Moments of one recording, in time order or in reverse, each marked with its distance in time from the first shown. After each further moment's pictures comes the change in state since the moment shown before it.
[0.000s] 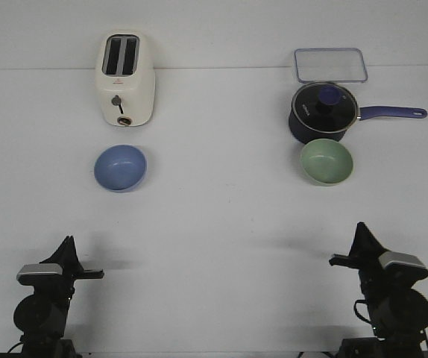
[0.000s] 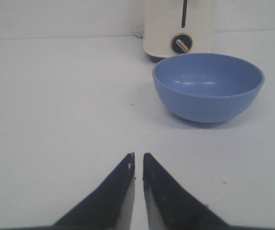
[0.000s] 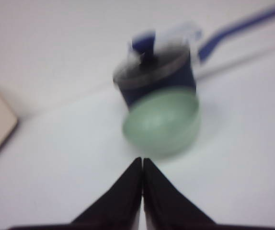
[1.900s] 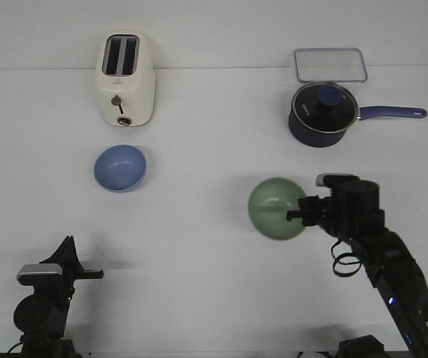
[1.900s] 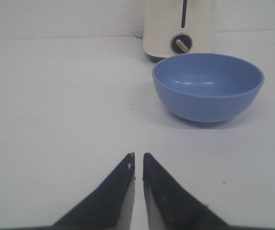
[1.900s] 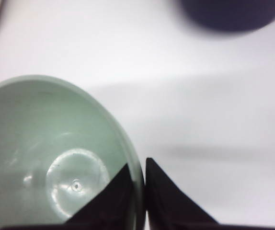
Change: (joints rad) left arm 0.000 0.000 0.000 0.000 0.000 0.000; right arm 0.171 0.844 0.462 -0.274 -0.270 -0.089
